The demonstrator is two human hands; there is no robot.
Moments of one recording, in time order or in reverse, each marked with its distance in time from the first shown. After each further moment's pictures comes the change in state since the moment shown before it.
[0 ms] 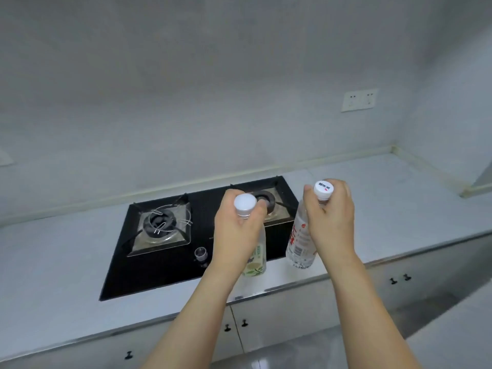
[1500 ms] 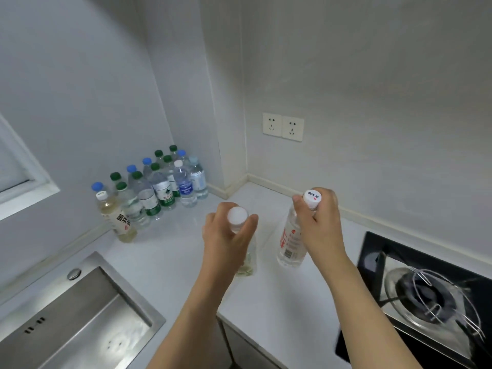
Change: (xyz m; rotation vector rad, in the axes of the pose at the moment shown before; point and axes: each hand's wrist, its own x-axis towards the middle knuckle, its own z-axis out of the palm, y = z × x) left_hand 0.075 -0.197 -0.617 0.332 0.739 -0.310; right_hand -0.225 -0.271 0.594 0.362 -0.855 -0.197
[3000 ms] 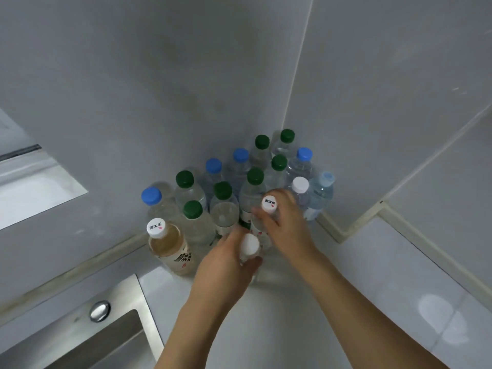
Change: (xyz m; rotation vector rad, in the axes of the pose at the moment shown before) left_hand 0.297 -0.242 -0.163 0.474 -0.082 -0.311; right_hand 0.171 0.059 0.506 -0.059 -0.712 -0.159
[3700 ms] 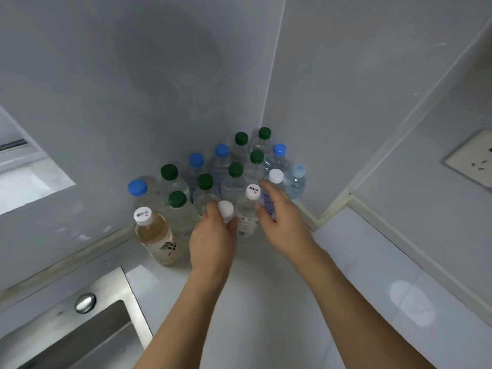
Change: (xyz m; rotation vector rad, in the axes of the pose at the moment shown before) left_hand 0.016 0.015 0.021 0.065 0.298 -0.104; right_hand -0.036 -0.019 -0.040 -0.095 -0.029 -0.007
